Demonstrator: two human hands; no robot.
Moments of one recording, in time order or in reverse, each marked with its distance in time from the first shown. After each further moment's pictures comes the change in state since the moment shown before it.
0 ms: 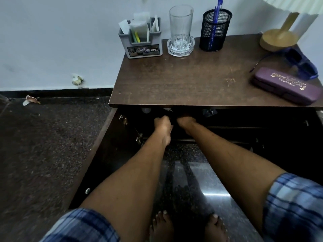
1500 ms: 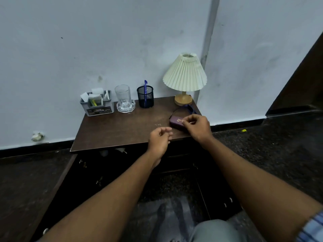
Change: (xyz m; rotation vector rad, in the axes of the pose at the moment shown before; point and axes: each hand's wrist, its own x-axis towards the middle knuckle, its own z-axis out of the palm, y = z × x) left_hand -0.213 0.031 0.118 0.382 -0.534 0.442; right_hand -0.171 0.093 -0.253 0.424 0.695 -0.192
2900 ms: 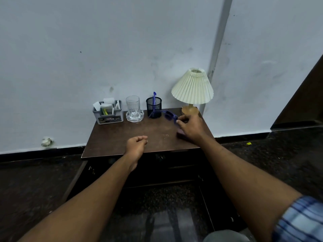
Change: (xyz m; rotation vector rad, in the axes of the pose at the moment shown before) left_hand 0.024 0.012 -0.108 0.007 0.192 -0.050; right_hand 0.020 -0.068 0.026 -0.116 -0.053 -0.091
